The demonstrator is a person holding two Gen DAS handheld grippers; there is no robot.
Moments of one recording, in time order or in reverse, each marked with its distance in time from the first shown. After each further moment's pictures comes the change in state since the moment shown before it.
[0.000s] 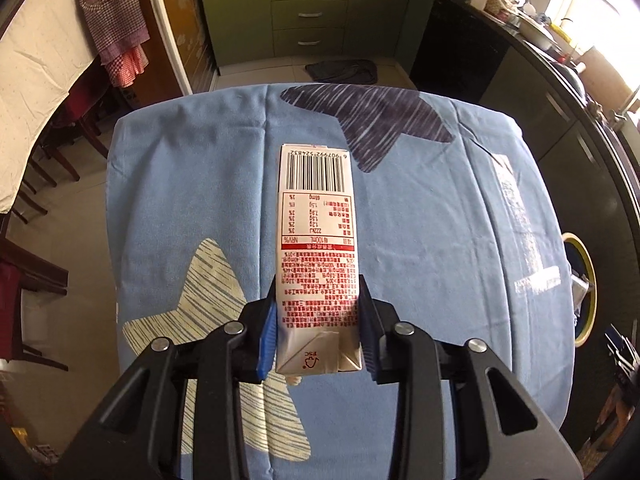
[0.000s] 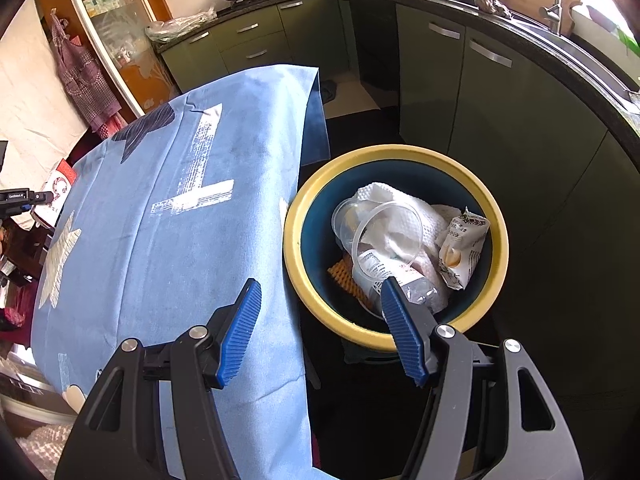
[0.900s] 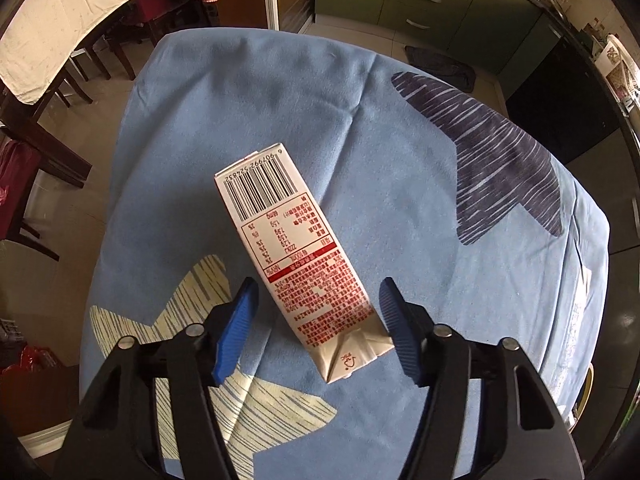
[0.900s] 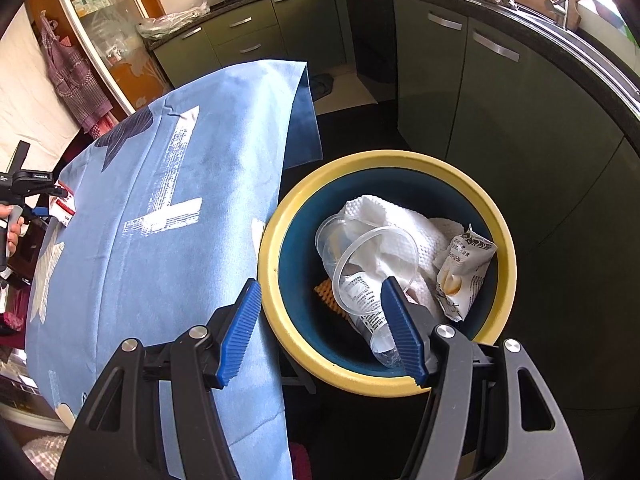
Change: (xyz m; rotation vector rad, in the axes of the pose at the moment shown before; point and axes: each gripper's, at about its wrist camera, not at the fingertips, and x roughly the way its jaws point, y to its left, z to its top) left arm 0.095 0.046 0.058 -0.417 0.158 0.143; right arm 0.038 -0.016 0.028 0.009 0.033 -0.008
